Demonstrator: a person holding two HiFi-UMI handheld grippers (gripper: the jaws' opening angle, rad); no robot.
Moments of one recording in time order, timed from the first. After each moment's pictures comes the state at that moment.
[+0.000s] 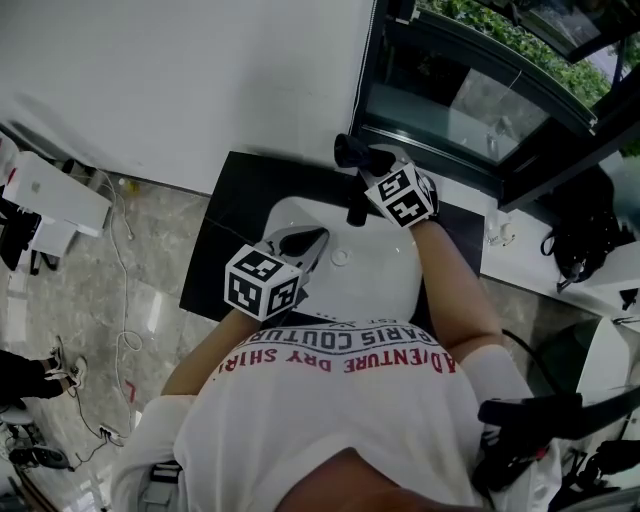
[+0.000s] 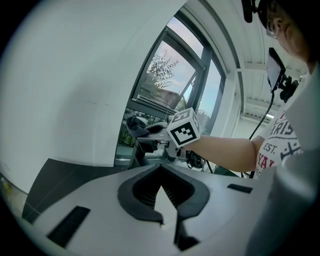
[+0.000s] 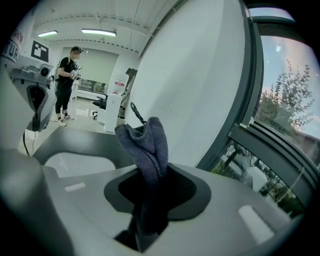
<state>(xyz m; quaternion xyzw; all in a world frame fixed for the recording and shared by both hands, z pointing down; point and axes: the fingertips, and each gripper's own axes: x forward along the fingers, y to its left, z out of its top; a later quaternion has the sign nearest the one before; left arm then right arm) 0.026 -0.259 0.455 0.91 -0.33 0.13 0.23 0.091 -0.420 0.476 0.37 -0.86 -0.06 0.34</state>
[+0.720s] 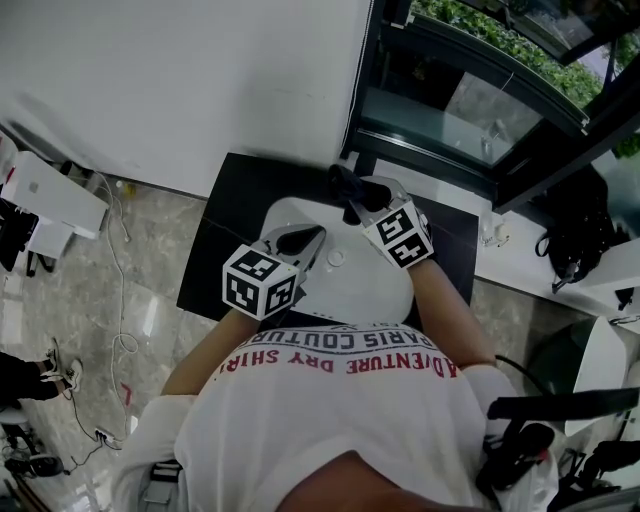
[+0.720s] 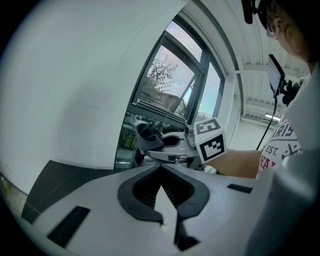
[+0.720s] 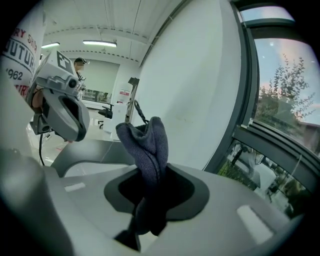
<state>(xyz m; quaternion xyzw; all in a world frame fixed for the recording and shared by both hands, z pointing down) 0.027 -0.254 0.447 0.91 -0.34 0.12 0.22 0.078 -0.341 0.470 0.35 -0.89 -0.04 0.30</state>
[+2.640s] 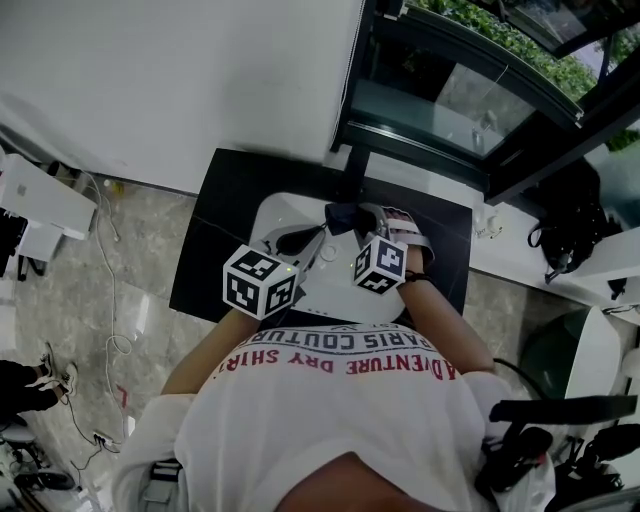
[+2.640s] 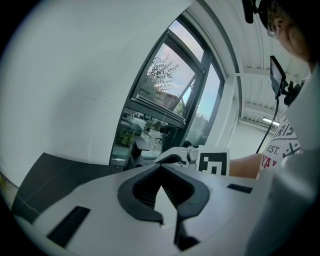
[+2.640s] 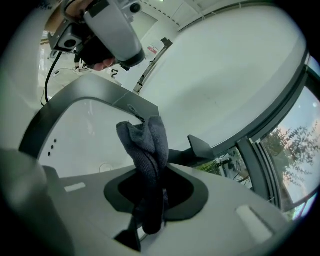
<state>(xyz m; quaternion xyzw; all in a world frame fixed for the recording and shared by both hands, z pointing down) 0.035 -0.254 0.461 0.91 -0.32 0.11 0.24 0.106 -0.306 0.552 0.32 -0.77 -0.19 0.52</state>
